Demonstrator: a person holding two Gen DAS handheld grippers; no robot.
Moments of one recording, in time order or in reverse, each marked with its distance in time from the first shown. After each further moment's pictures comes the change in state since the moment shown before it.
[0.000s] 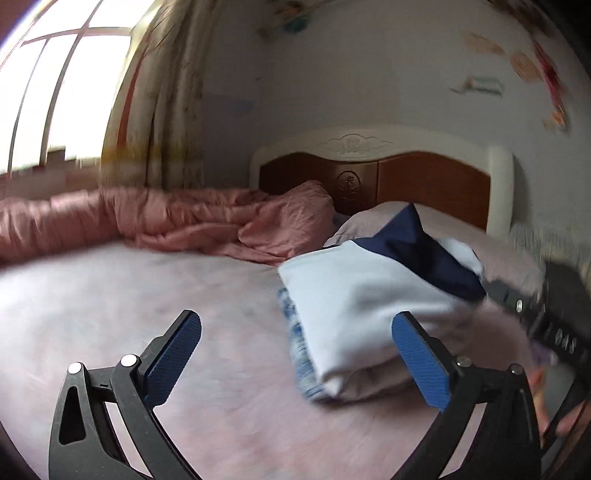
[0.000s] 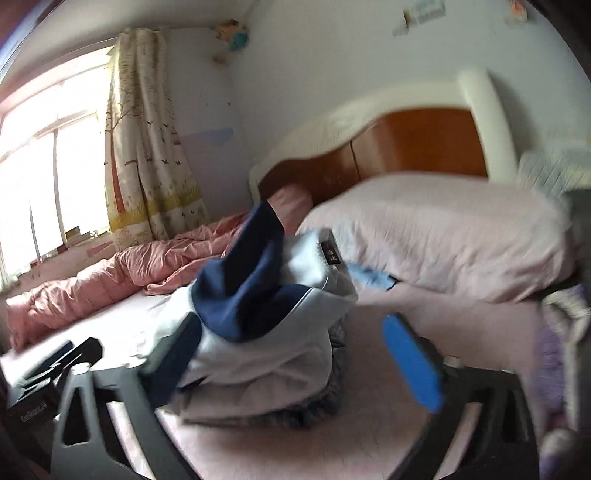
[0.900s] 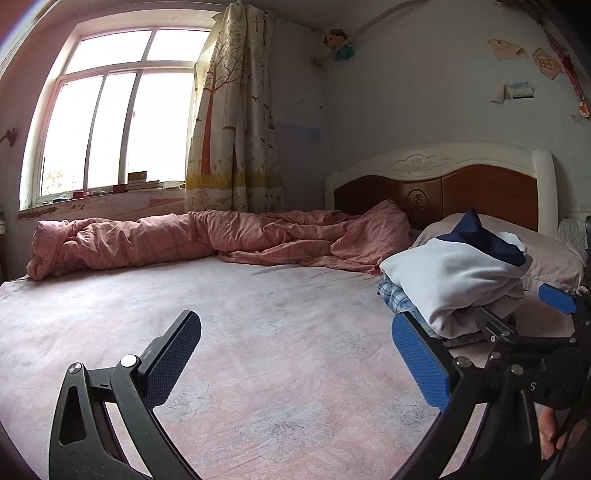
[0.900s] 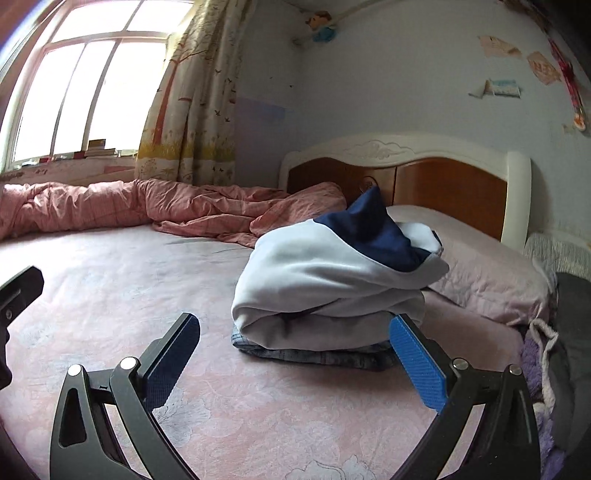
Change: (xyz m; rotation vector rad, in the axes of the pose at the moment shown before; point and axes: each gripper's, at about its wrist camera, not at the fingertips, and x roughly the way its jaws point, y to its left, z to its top) left arm -0.098 0.075 -0.047 -0.023 -0.094 0.274; right arm -0.038 0.134 -0.057 -0.326 0.028 -0.054
